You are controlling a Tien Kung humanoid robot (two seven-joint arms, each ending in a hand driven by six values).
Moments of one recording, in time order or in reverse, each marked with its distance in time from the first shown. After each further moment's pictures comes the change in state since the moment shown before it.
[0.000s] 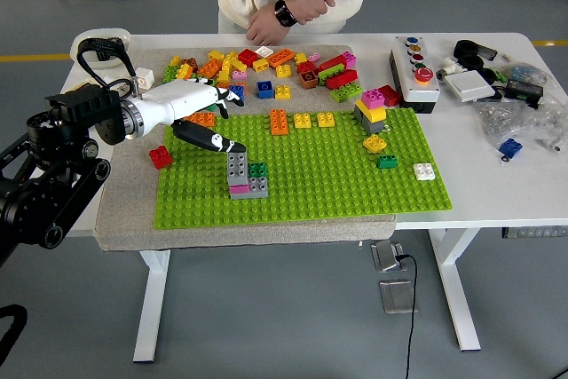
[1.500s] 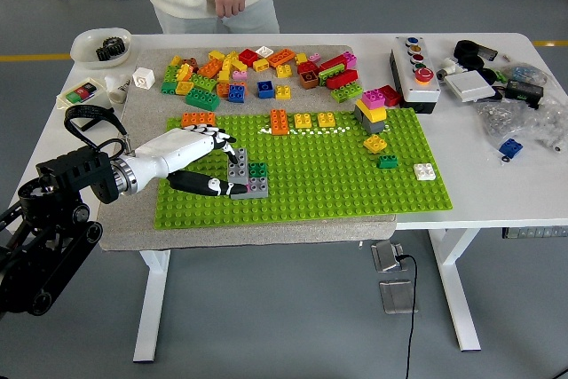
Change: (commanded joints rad) left arm 0.228 0.003 -0.015 -0.140 0.000 0.069 -0.028; right arm 0.000 0.001 -0.006 0.000 -0.003 0.003 0.000
